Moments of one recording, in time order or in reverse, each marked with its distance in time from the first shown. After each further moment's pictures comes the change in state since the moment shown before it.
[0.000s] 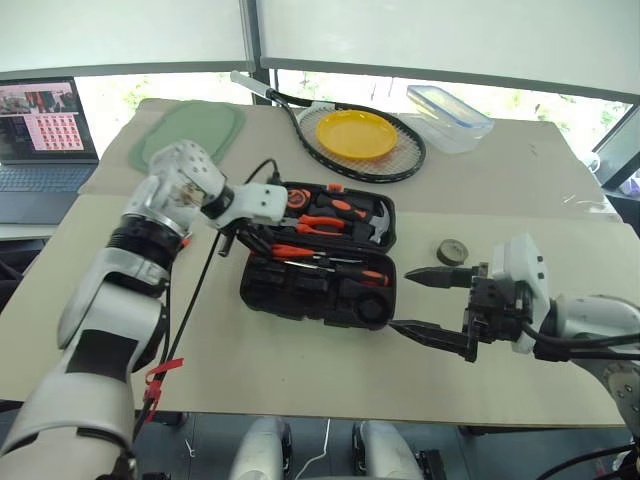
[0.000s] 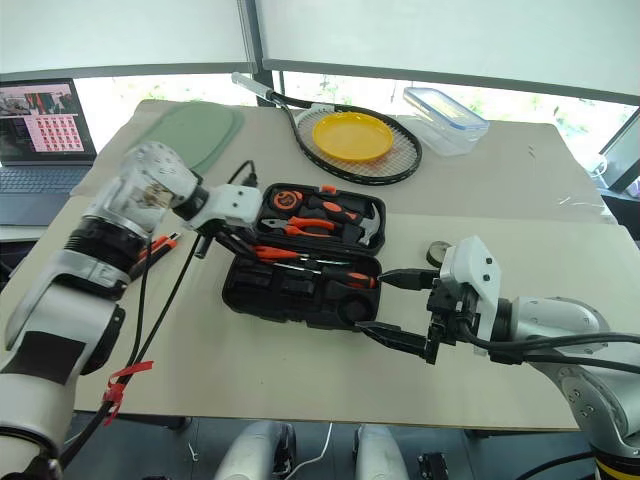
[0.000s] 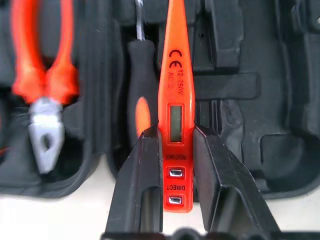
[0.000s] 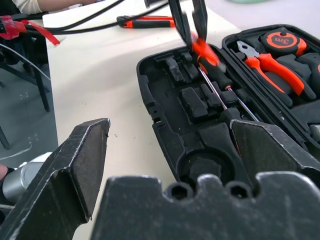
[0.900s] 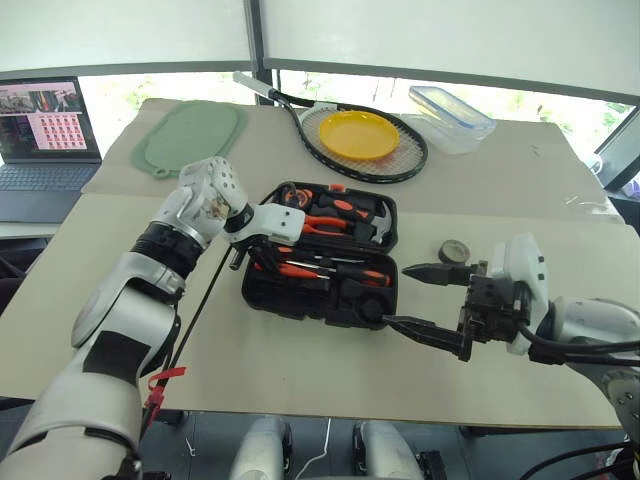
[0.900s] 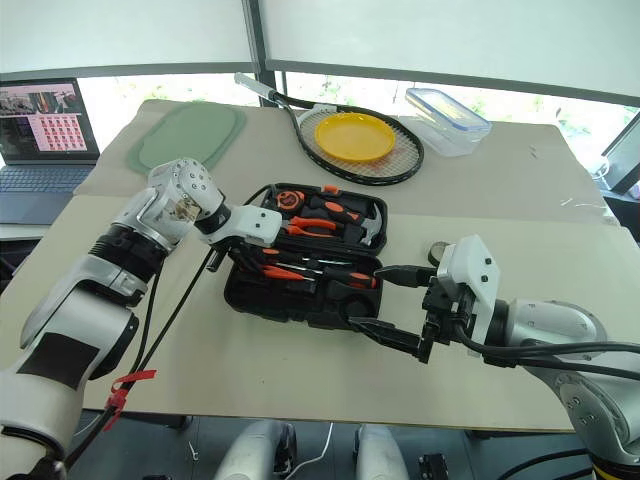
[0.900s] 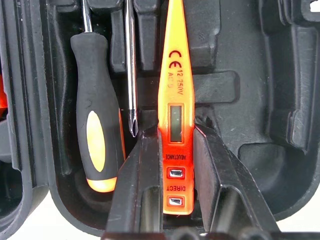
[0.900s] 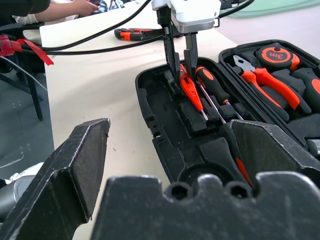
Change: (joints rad) left arm 0.017 -0.015 -0.084 -0.076 0.029 0.111 -0.011; right arm 0.000 0.014 -0.003 -0.026 0.035 0.000 -0.073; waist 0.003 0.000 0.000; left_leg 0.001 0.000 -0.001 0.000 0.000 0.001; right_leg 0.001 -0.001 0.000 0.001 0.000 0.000
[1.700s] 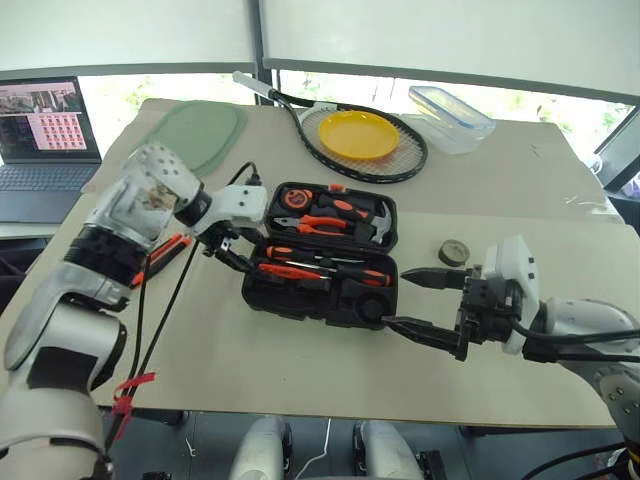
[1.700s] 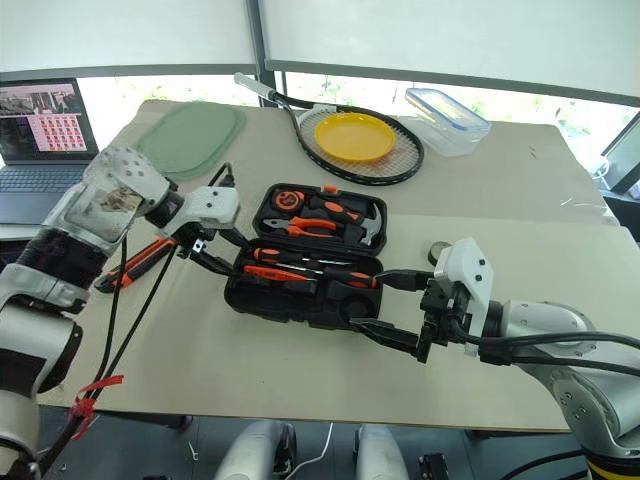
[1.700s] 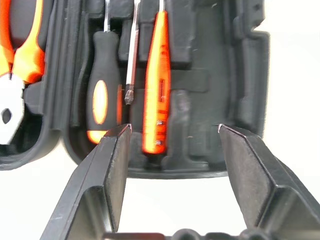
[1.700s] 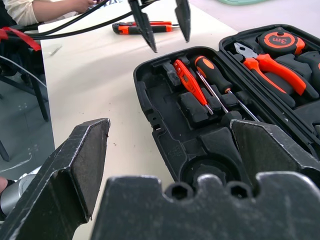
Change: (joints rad) left arm 0.135 0.248 0.091 -0.257 -0.361 0.115 -0.014; right arm 0.002 0.007 0.035 0.050 -0.012 0.000 0.019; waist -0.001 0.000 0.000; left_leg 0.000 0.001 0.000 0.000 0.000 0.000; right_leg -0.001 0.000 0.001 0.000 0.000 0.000
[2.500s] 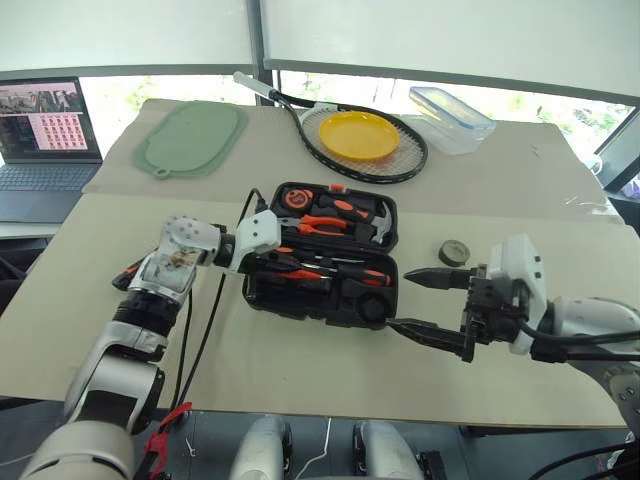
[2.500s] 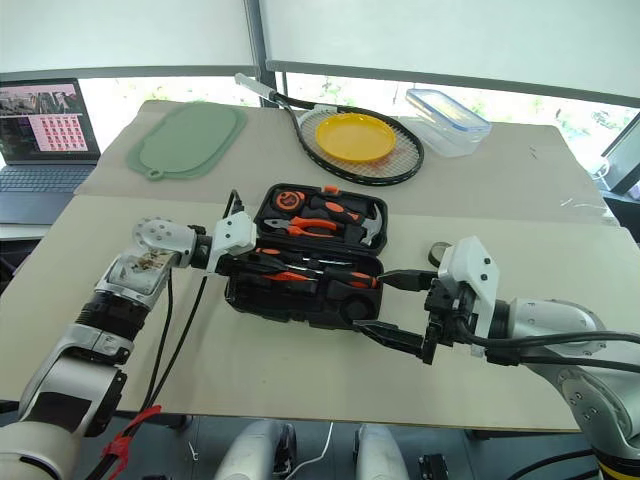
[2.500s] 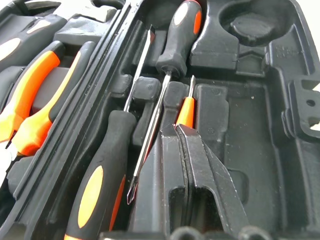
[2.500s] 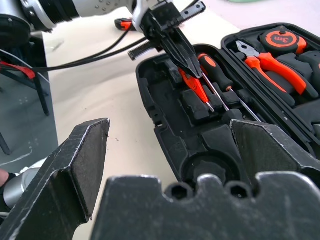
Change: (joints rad) left arm 0.249 -0.233 0.205 0.034 -0.032 -0.184 0.301; right arm 0.006 -0.044 -0.021 -0.011 0.036 0.002 0.002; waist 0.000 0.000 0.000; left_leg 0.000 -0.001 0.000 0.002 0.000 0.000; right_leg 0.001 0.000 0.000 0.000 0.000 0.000
